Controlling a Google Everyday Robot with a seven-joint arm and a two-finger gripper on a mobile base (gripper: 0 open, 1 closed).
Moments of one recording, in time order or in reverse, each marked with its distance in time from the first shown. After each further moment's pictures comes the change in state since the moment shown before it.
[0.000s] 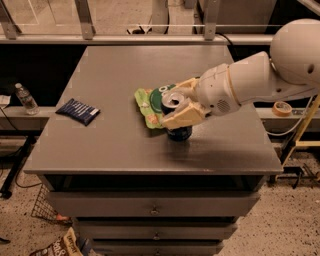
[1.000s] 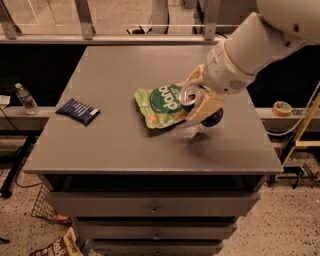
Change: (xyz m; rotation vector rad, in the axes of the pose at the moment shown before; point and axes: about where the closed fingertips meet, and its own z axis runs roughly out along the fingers) arm 0.022 -0.022 -0.038 -0.058 0.425 -0.306
